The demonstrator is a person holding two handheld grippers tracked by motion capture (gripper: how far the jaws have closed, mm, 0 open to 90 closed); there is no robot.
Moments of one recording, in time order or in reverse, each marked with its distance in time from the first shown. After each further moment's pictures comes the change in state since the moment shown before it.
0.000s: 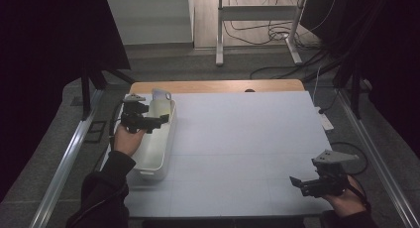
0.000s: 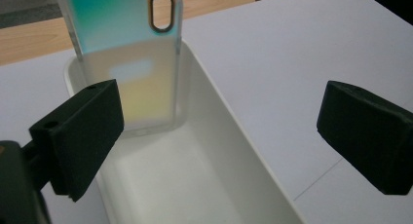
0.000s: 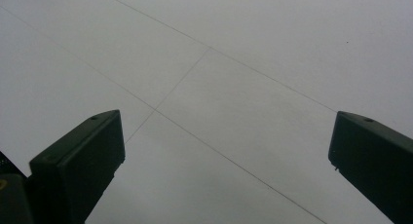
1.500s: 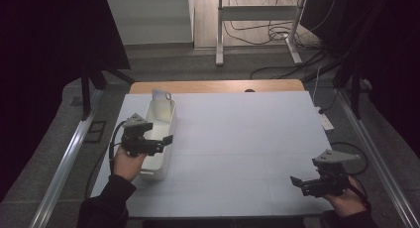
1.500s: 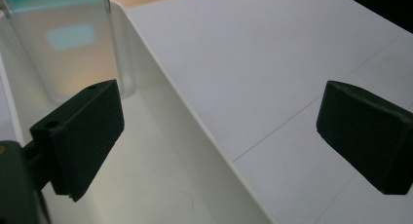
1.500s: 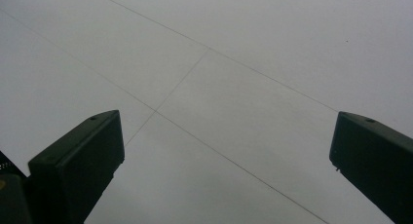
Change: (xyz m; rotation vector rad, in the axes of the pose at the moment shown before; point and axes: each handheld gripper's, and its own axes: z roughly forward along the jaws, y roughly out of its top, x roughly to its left) left arm -0.044 -0.044 -0.025 -0.031 -0.052 0.052; right arm -0.001 0.000 0.000 -0.006 0.006 0.017
